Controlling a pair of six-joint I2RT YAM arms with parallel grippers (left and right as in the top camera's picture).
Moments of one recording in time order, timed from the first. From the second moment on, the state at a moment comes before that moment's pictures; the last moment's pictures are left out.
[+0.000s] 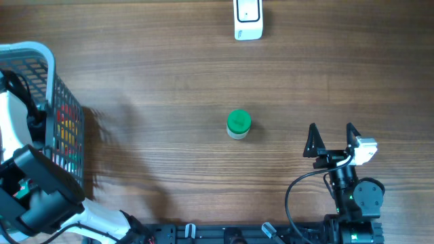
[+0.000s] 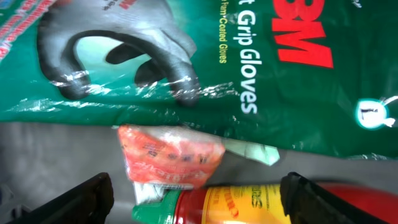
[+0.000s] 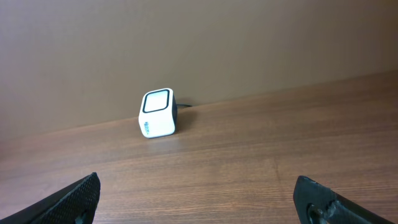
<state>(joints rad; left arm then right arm) 0.63 1.81 1.41 -1.14 -0.33 -1.04 0.00 0.02 0.01 0.00 -0.08 0.22</state>
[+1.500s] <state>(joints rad) 0.13 0.92 1.22 -1.02 0.41 -0.83 0.00 0.02 0.01 0.00 -0.08 0.22</state>
